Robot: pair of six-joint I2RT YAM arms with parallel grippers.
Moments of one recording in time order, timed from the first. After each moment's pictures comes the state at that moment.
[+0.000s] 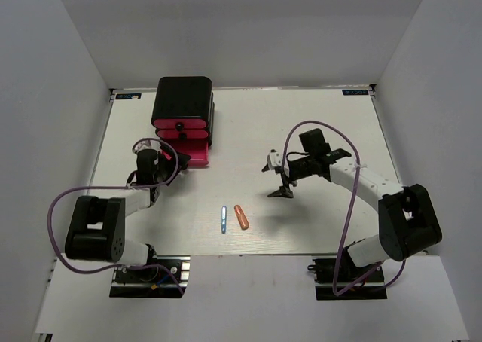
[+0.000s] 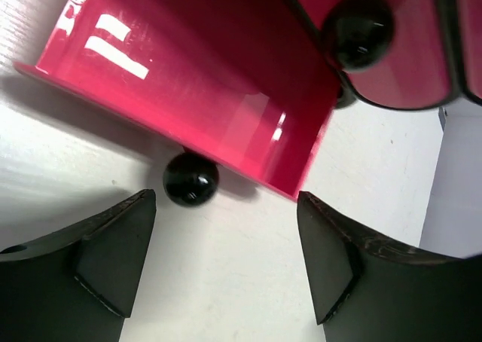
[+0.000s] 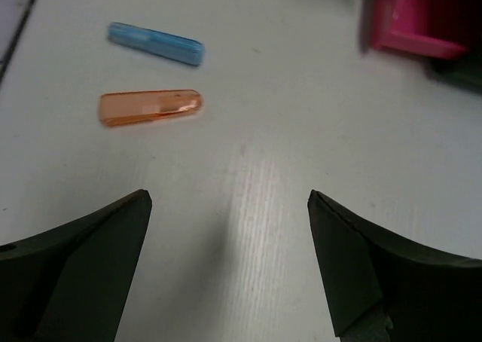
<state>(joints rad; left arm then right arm) -0.08 1.42 0.44 0.44 0.14 -0.91 0.45 1.43 0.87 -0.36 -1.01 -1.10</state>
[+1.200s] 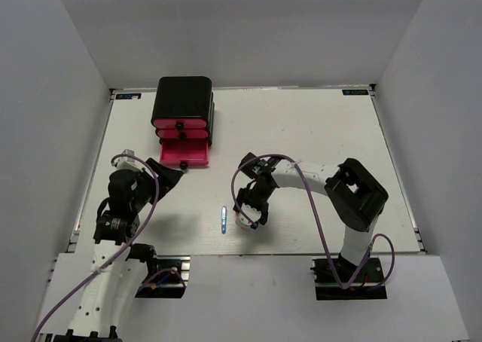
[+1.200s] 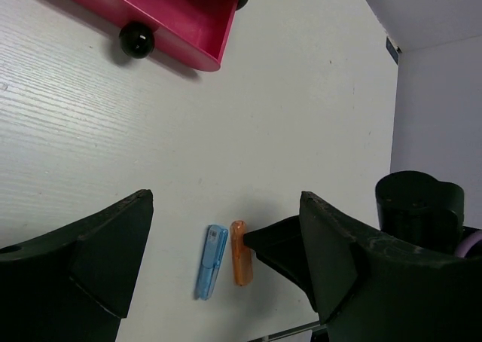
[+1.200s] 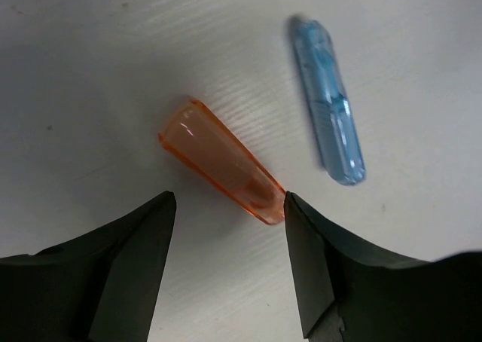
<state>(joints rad) -0.08 0.53 0.53 -0.46 0.20 -0.81 0.89 1.82 1.15 -0.76 -0.63 -1.97</state>
